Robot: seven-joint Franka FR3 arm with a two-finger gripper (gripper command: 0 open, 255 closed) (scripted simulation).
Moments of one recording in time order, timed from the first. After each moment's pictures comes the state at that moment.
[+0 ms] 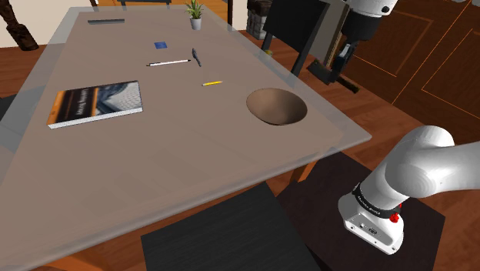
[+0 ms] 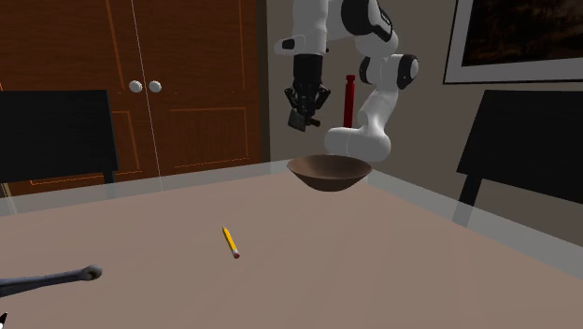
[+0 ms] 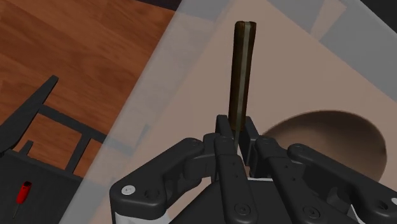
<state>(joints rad) -0.02 -0.88 0.02 -2.38 0.03 1.56 -0.18</state>
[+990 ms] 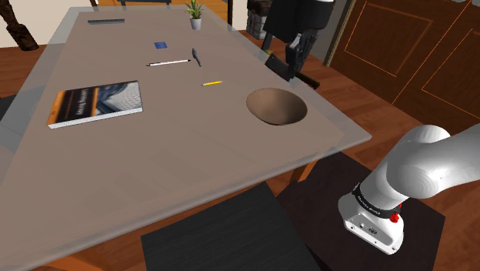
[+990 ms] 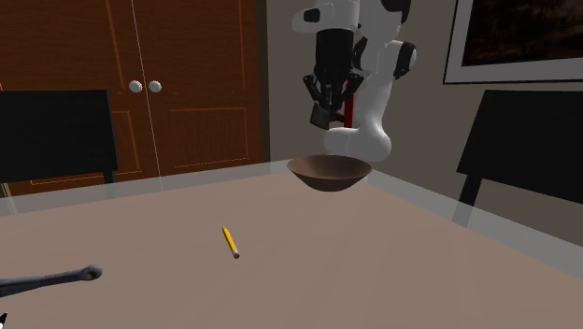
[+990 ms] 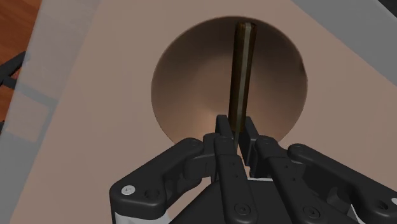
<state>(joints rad) 0.02 -0.60 0.25 -2.13 0.14 1.60 0.04</state>
